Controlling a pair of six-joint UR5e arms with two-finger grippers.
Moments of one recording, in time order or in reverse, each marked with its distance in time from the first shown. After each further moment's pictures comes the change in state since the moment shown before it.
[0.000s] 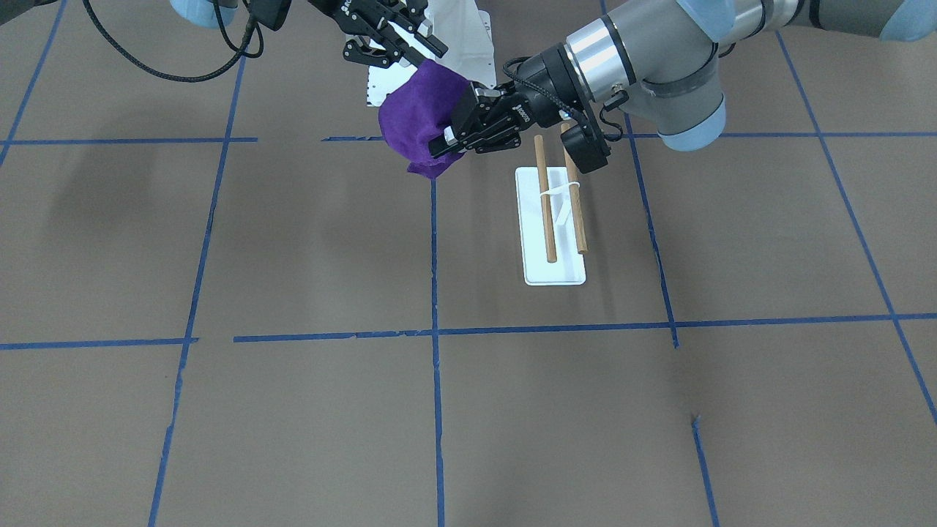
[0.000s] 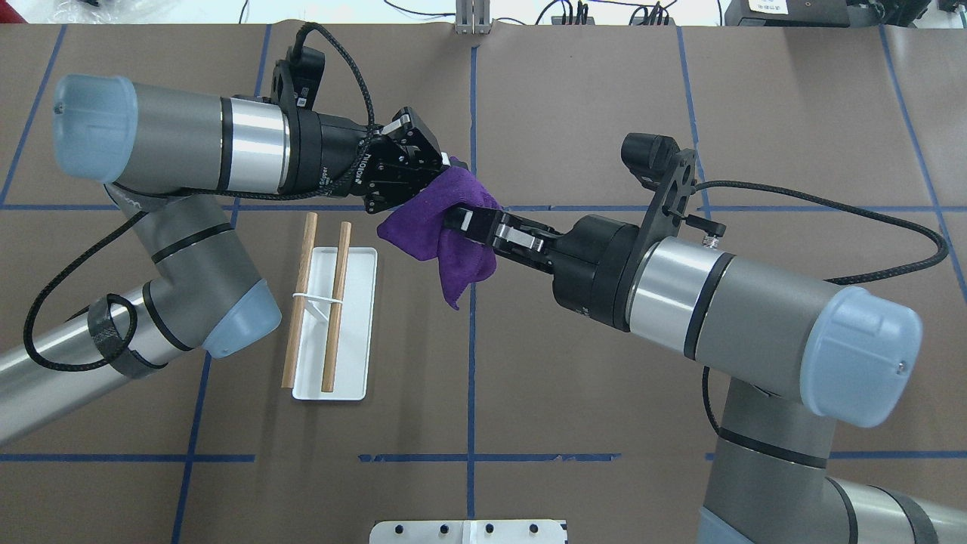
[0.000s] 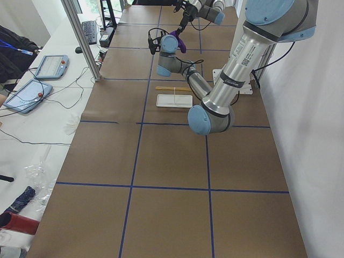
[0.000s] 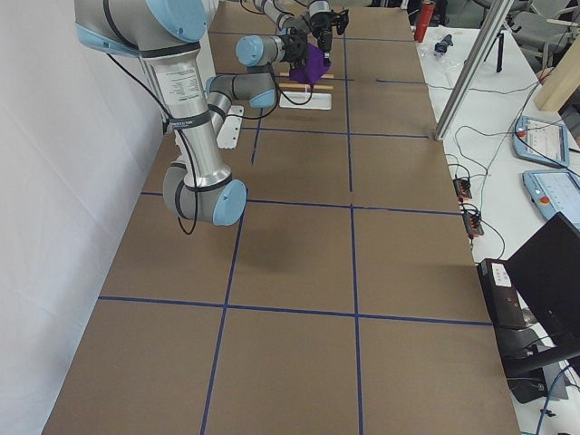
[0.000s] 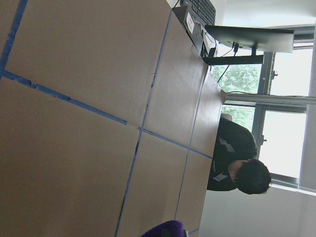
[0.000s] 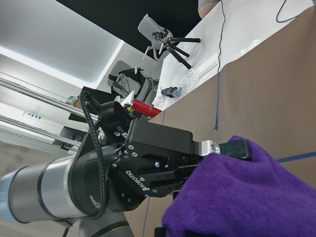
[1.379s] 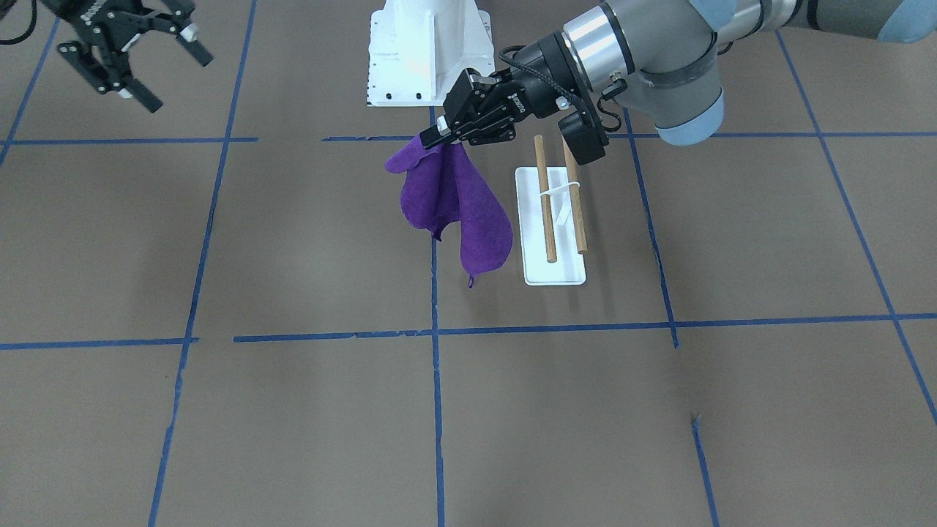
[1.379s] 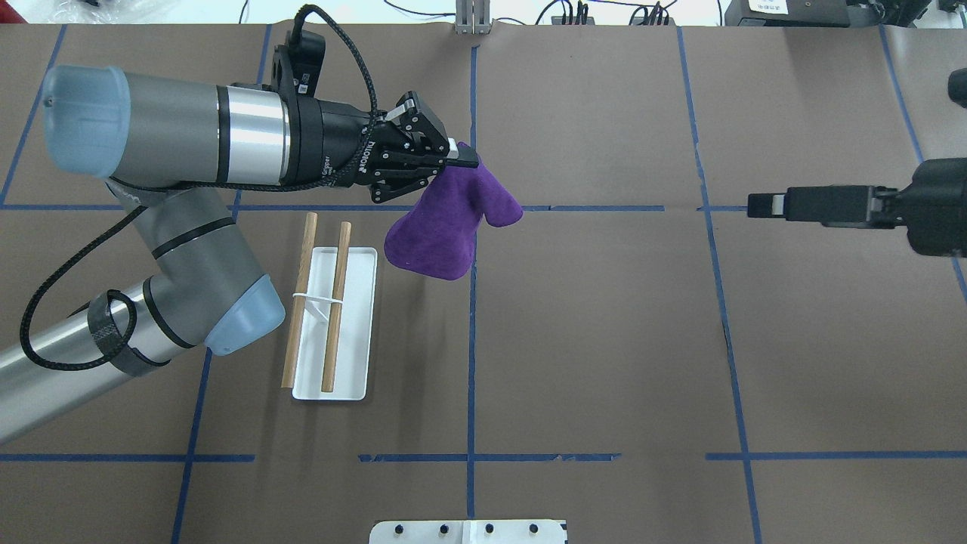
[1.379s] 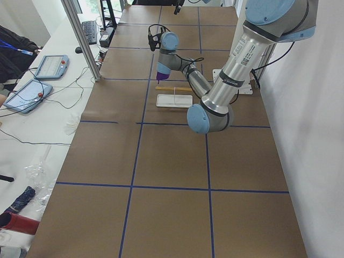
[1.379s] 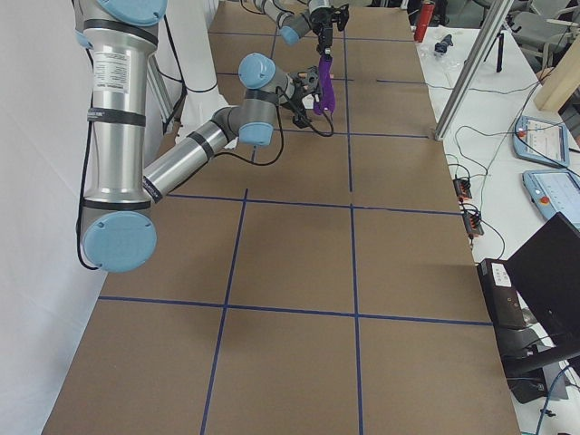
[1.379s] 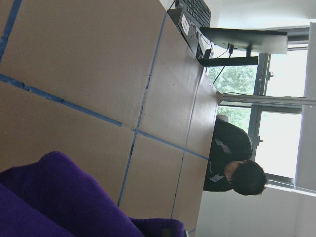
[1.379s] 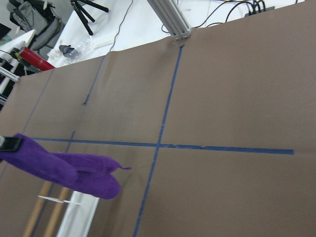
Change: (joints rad) left arm -0.002 -0.018 -0.030 0.007 0.045 0.001; right arm 0.578 -0.499 0.165 -0.182 0.672 -0.391
